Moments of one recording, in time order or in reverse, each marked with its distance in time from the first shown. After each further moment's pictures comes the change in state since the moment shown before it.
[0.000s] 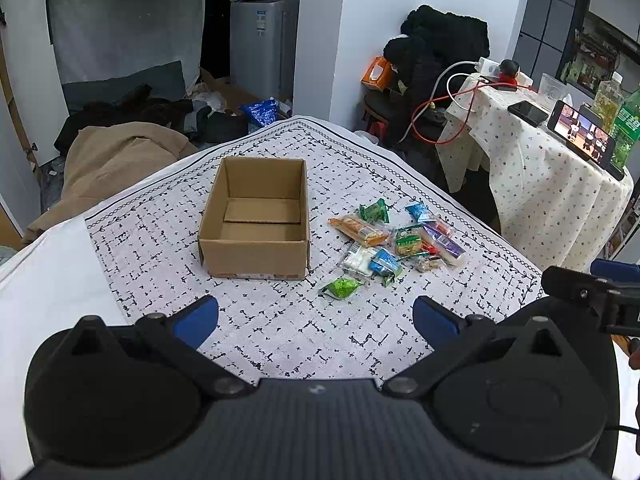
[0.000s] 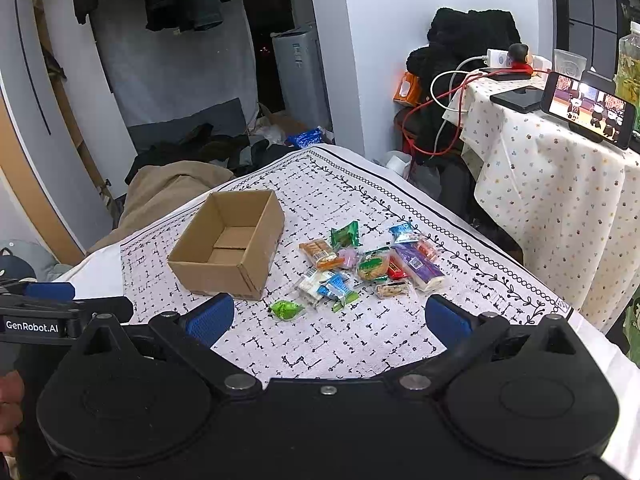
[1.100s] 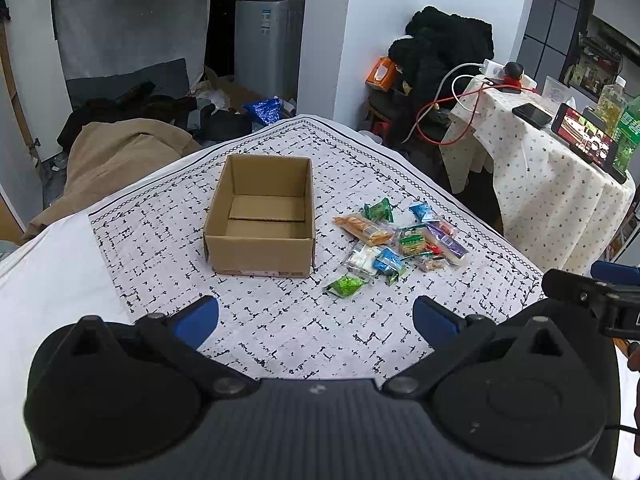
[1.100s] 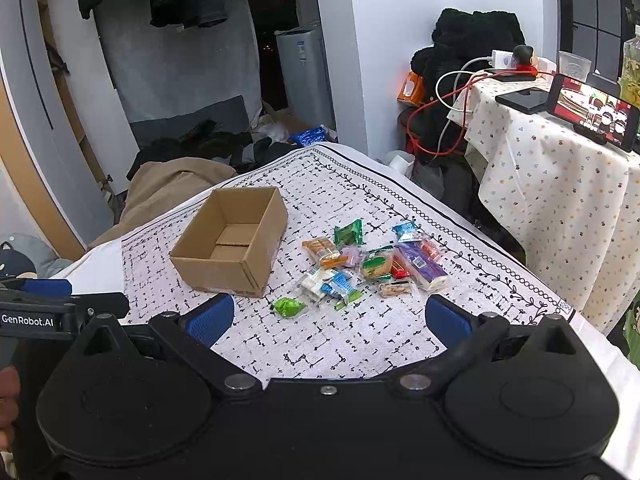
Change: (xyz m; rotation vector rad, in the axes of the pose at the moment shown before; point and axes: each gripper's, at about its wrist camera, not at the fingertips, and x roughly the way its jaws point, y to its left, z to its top) left arm -0.001 0.010 -0.003 -0.014 0.001 0.000; right arm 0.001 0.008 -0.004 -0.022 0.003 -0.001
